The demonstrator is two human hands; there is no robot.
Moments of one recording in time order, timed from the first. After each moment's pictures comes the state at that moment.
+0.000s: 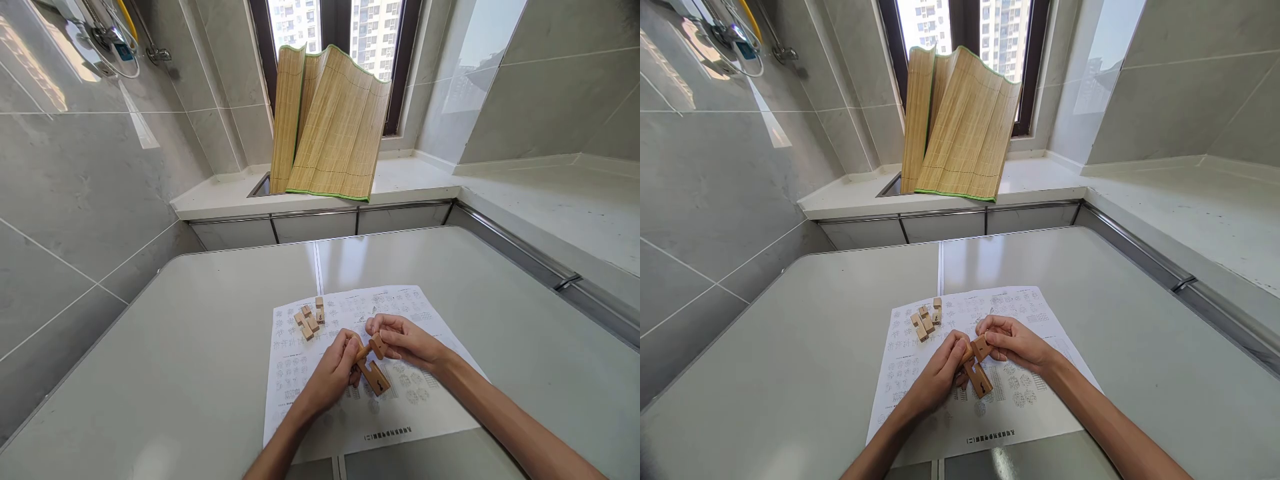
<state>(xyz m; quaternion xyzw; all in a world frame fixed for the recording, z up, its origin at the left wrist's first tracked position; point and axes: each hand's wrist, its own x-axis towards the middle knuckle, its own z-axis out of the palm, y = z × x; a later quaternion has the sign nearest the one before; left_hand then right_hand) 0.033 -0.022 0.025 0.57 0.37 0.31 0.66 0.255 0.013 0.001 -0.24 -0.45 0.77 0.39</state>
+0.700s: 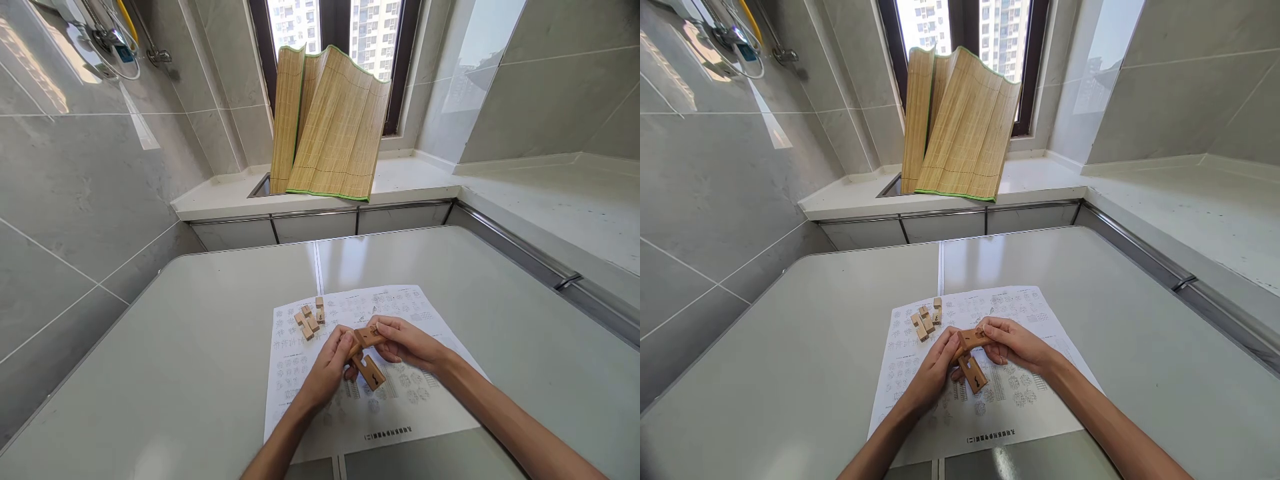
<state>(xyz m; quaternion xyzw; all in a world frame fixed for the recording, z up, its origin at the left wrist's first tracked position) 0.033 -0.020 0.025 0.52 0.35 0.36 0.69 0.252 0.014 -0.001 -0.24 -0.45 0.78 0.35</state>
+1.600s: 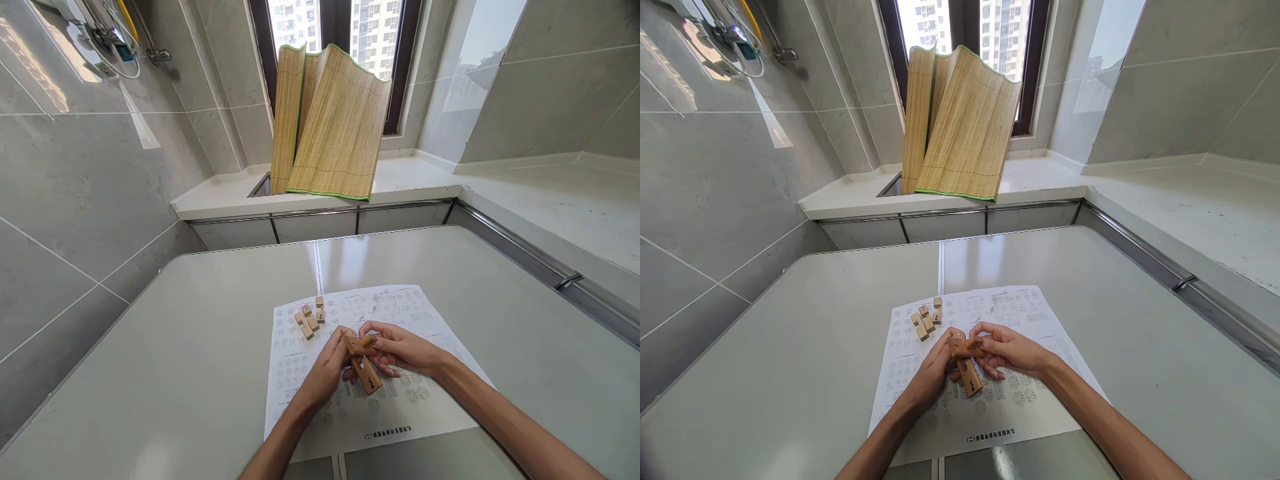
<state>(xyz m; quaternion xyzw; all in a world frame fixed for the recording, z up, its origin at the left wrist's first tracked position) 0.031 -0.020 0.028 0.50 0.34 0.34 0.72 0.247 0.010 -0.008 -0.23 -0.46 0.81 0.28</state>
